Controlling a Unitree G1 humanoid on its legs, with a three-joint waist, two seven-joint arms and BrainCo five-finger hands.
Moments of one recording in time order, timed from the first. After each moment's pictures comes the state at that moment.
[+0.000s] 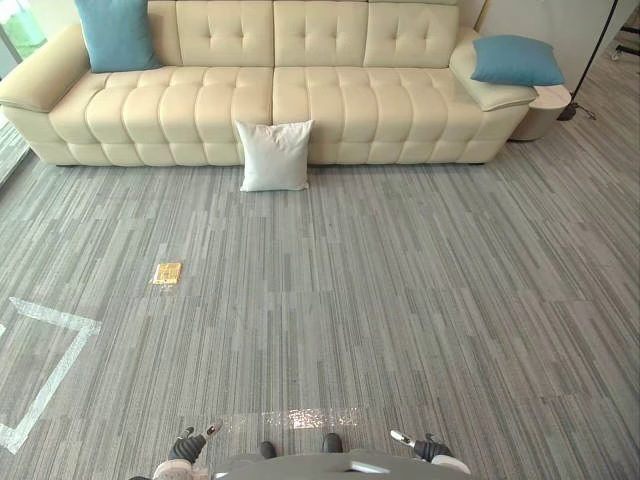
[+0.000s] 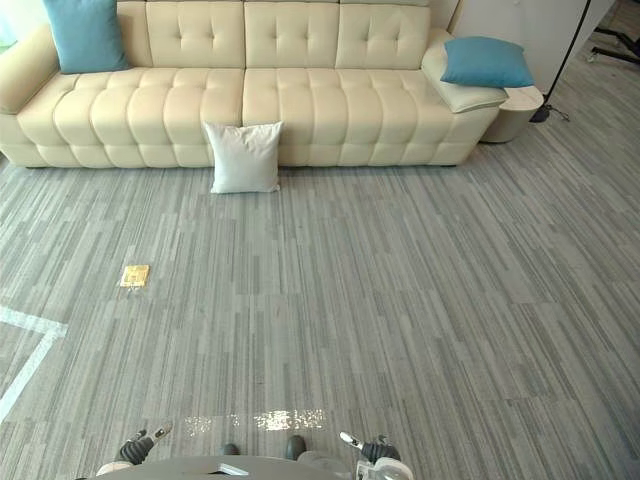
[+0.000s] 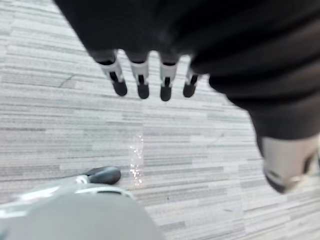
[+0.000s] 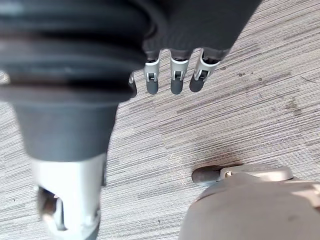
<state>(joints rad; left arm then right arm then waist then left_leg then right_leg) 0.13 0.12 0.11 1.09 0.04 -0.06 0.08 0.07 -0.09 -0.26 1.09 -0.01 -0.01 -0.12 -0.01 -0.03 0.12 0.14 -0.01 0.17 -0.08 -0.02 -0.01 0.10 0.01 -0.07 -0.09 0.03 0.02</state>
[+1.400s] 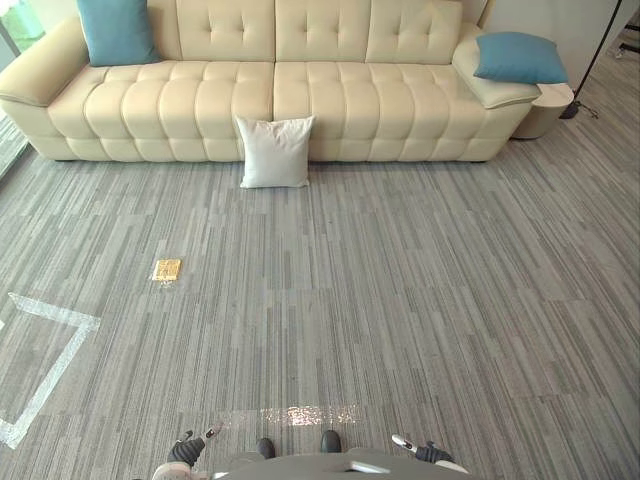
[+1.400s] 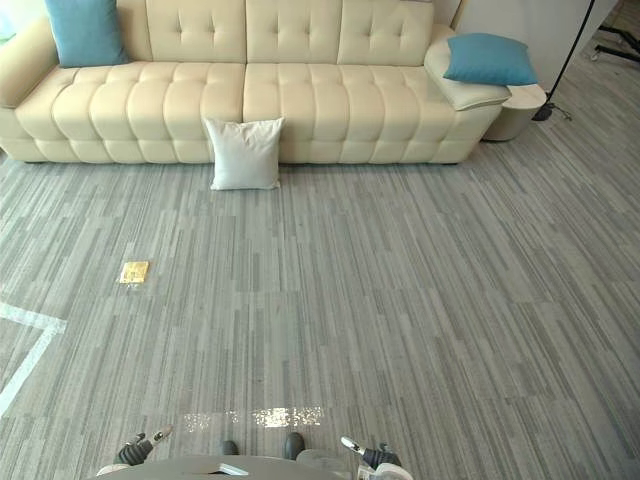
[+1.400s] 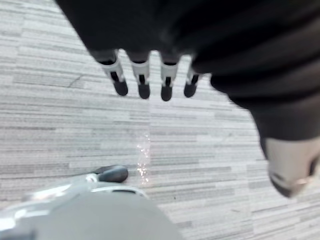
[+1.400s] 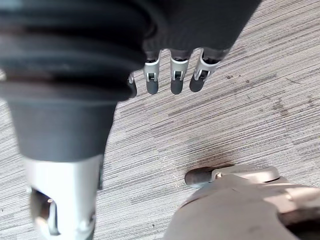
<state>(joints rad) 0.13 0.12 0.11 1.11 0.04 -0.06 0.08 0.07 -0.08 -0.30 1.11 -0.01 0.00 -0.11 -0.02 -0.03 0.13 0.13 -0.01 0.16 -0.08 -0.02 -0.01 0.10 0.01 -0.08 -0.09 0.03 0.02</state>
